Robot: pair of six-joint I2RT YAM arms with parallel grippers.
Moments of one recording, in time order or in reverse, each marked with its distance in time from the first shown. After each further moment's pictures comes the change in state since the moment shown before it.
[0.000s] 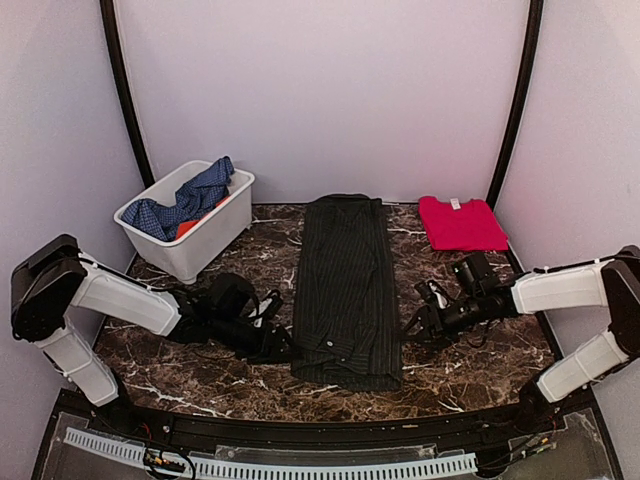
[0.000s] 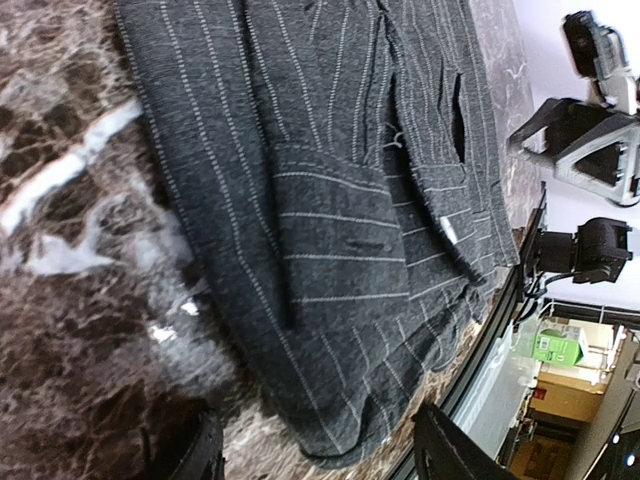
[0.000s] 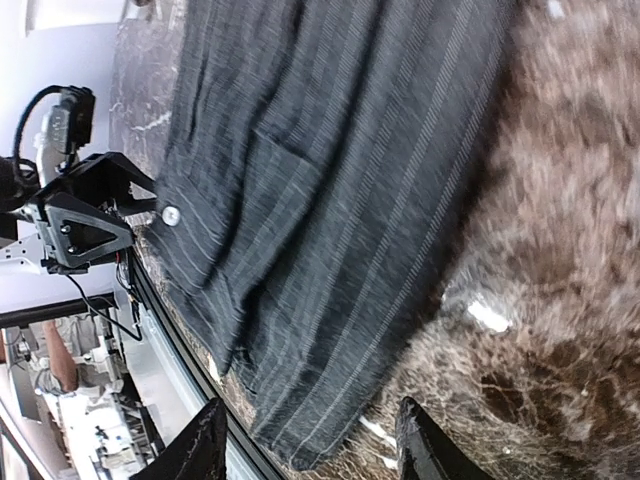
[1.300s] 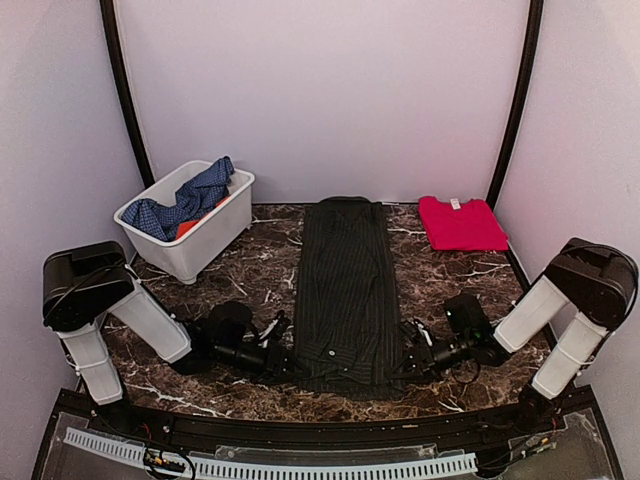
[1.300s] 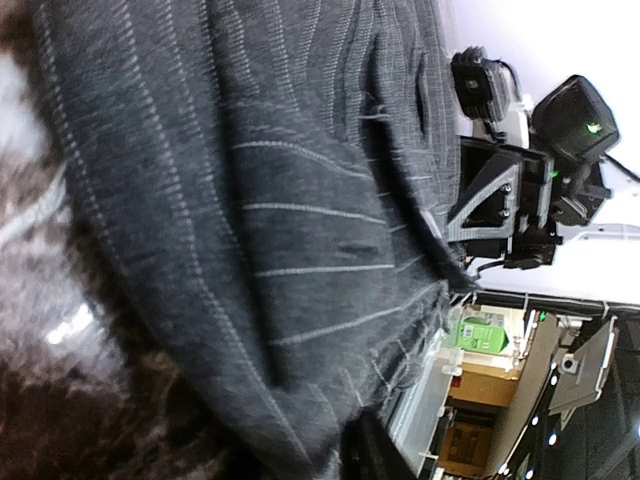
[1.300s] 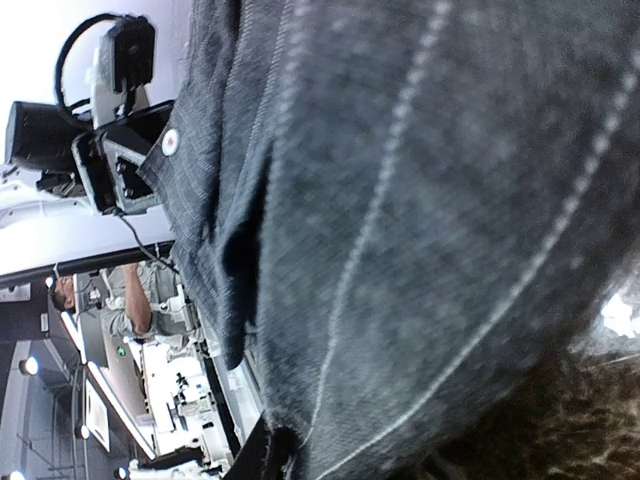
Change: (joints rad) left arm -0.091 0.192 -0.178 0.628 0.096 -0.283; right arm 0.156 0.255 -0.308 0.784 -0.181 0.344
